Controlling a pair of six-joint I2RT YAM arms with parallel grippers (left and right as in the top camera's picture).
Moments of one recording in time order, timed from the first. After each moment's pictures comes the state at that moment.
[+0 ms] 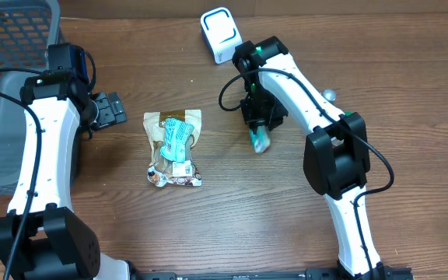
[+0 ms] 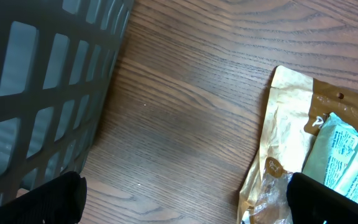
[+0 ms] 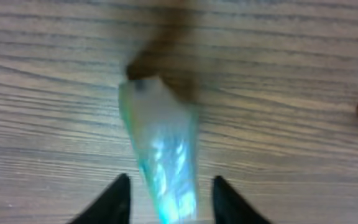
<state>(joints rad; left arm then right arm) 0.14 1.68 1.48 -1.11 -0.11 -0.25 0.46 2.38 2.15 -1.55 -0.01 0.28</state>
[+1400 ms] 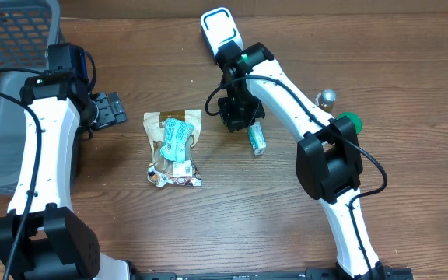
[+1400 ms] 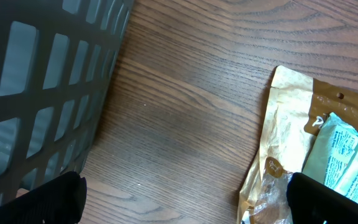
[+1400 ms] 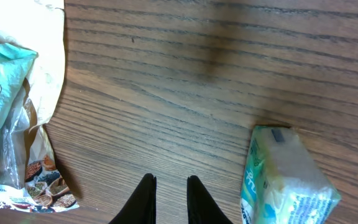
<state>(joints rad) 0.14 1.68 1.48 -1.11 -0.11 -0.25 0.52 2.38 2.15 -1.38 -0.20 0.29</state>
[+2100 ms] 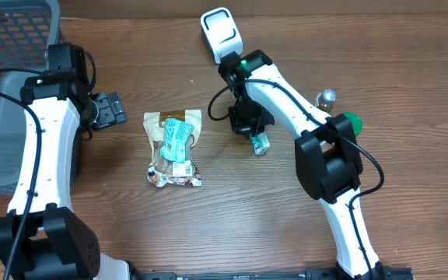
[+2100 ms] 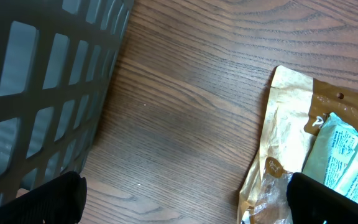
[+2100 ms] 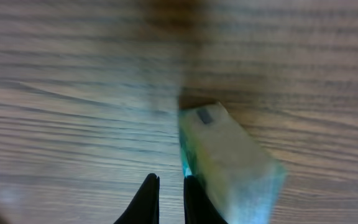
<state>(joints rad) 0.14 1.68 1.48 -1.11 -0.11 -0.25 0.52 2.38 2.06 -1.41 -0.02 0.38</state>
